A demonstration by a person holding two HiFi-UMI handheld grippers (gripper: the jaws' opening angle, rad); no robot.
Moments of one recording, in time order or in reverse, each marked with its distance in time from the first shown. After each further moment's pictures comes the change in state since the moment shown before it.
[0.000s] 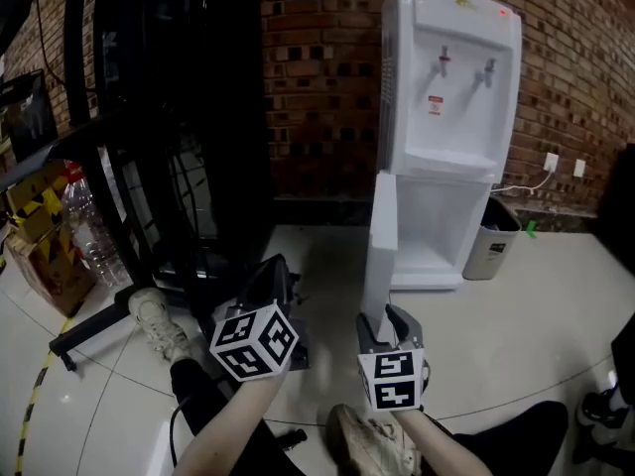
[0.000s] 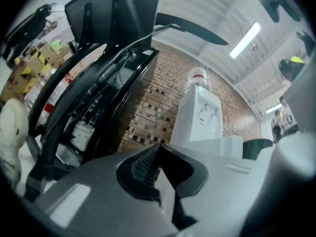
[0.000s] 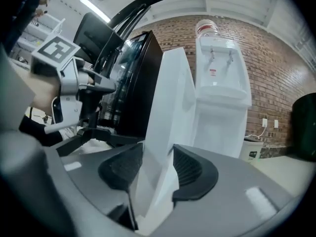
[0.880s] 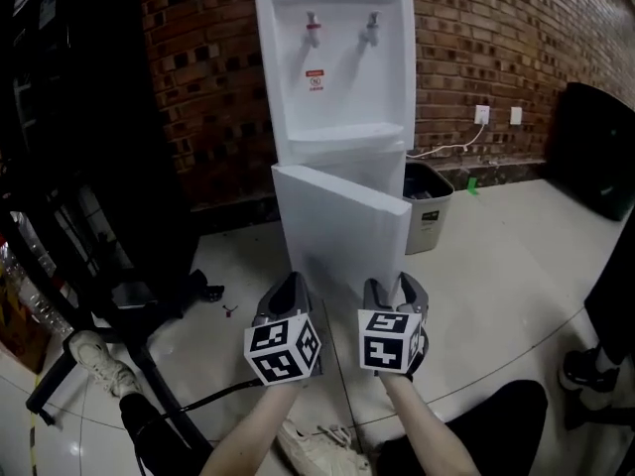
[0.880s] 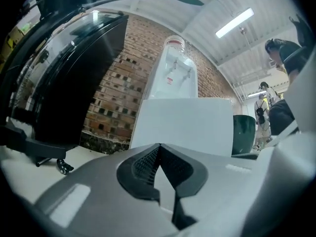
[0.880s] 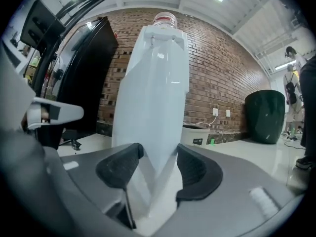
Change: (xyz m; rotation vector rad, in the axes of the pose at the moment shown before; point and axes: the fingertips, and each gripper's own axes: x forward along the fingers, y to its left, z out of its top) left arm 0.078 -0.162 -0.145 0.113 0.226 -0.182; right arm -0.022 -0.211 -0.042 0.135 0.082 -0.462
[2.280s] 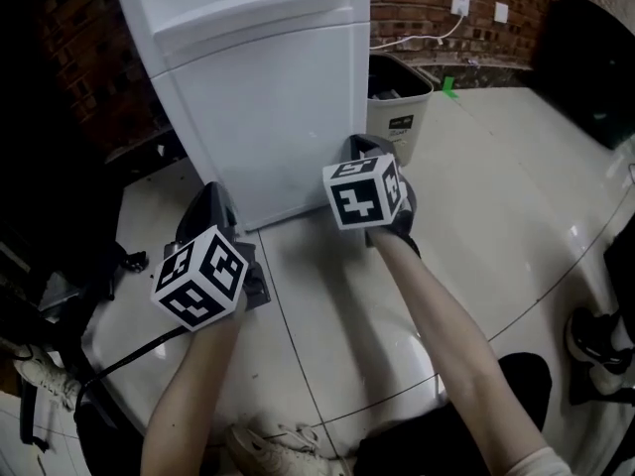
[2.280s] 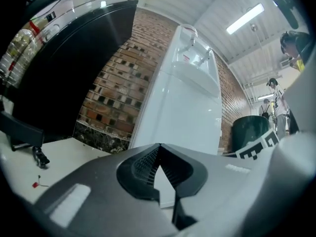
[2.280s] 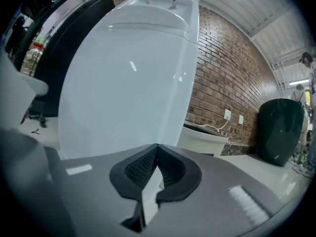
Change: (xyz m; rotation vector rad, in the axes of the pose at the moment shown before) left arm 0.122 0.033 -0.035 -0.066 -0.008 0.077; right arm 0.203 -0.073 -0.009 -0.163 0.031 0.023
